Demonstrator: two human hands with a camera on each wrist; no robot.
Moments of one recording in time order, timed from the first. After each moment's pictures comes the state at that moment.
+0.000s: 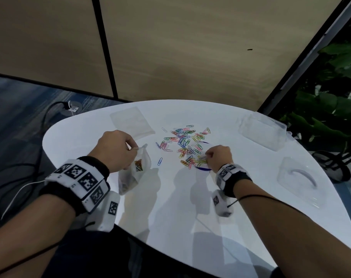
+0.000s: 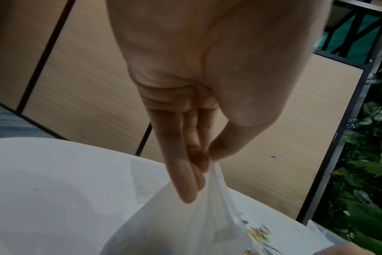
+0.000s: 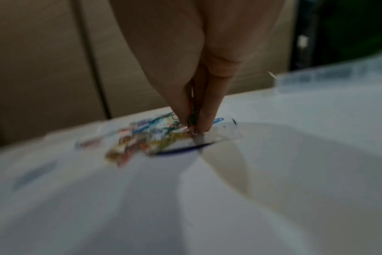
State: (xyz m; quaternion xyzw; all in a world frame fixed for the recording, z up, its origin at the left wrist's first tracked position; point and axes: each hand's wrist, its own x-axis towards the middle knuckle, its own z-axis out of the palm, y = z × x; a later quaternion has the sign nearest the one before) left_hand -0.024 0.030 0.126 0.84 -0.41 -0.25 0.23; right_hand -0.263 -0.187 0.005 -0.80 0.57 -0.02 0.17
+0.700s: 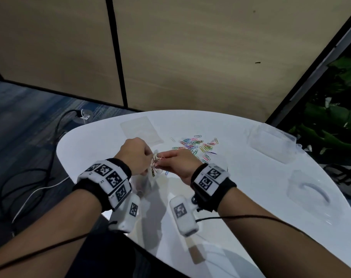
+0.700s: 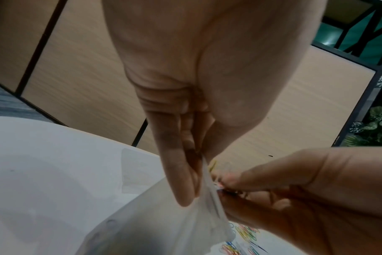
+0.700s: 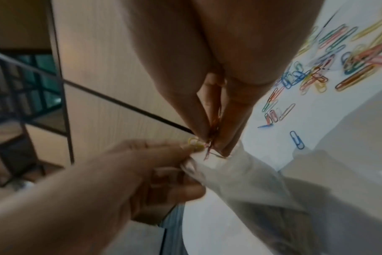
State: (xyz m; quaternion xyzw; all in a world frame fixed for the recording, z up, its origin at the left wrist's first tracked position) left_hand -0.028 0.007 0.120 0.83 -0.40 -0.30 0.25; right_hand -0.154 -0.081 0.086 -0.51 0.42 -0.14 0.74
